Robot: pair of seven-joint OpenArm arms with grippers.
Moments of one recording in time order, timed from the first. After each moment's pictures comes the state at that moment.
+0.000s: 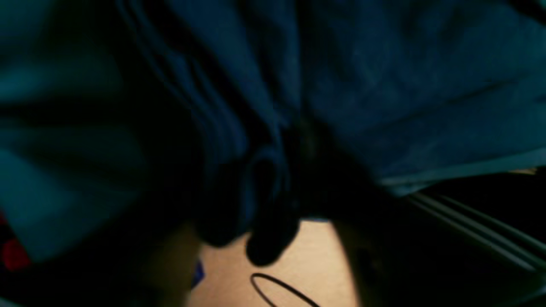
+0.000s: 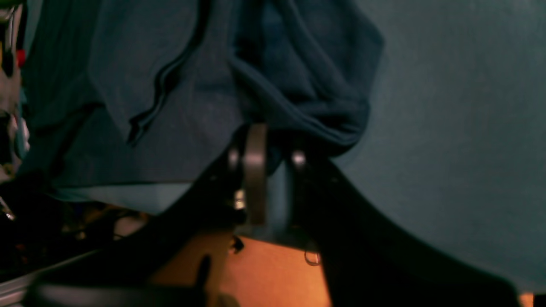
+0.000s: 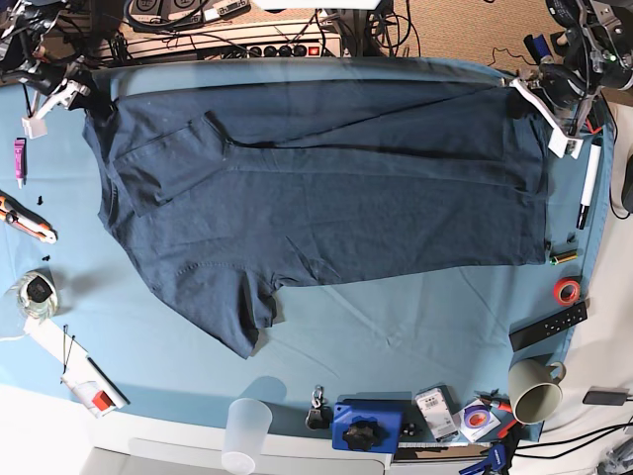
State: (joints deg) left arm 25.3 -9.3 -33.9 107.3 -39.0 -30.2 71.6; right arm -21.5 27.8 50.4 74.1 72.9 39.9 -79.8
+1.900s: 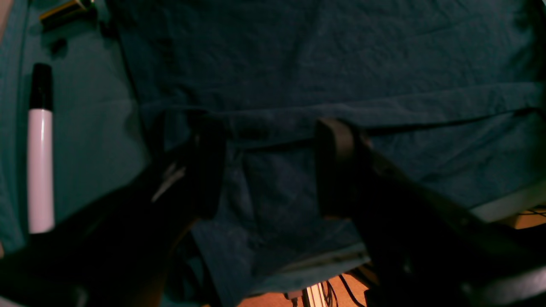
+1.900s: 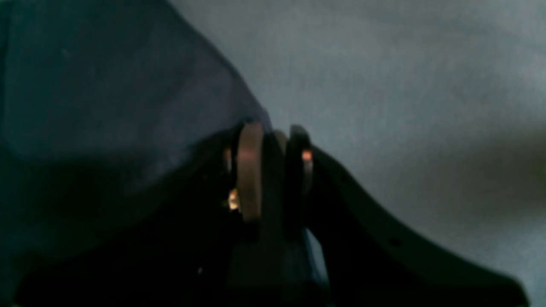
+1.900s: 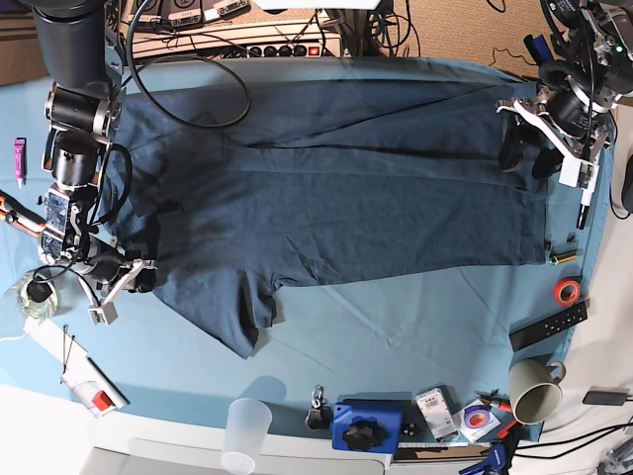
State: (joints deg) left arm 25.5 -8.9 -33.9 123.3 -43.1 -30.3 62.3; right arm 33.3 26.3 11.0 35.8 14.2 40.0 -34.4
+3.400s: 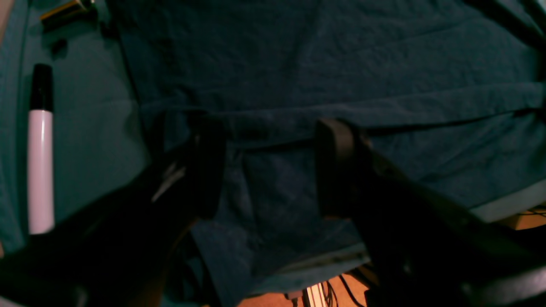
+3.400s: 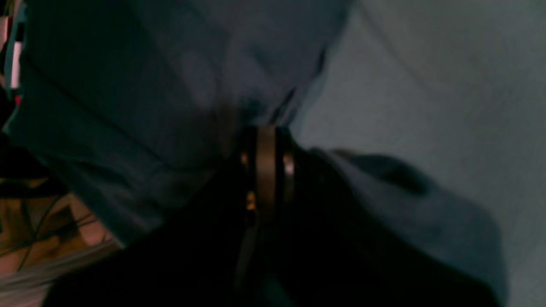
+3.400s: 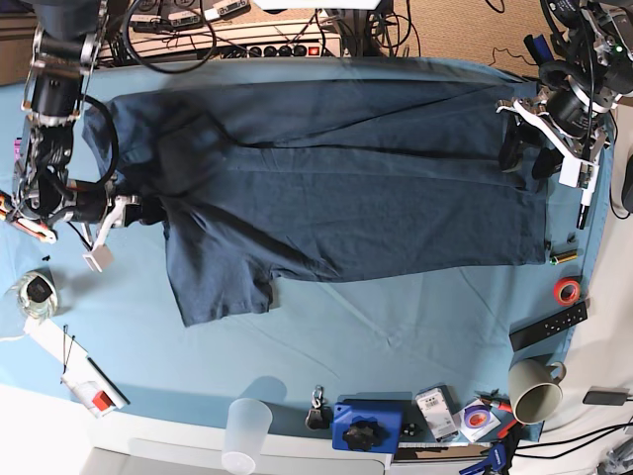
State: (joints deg) left arm 25.5 -8.9 -33.9 123.3 -43.1 -30.3 62.2; right arm 11.2 33.3 13.4 65.6 66.2 40.0 -78.7
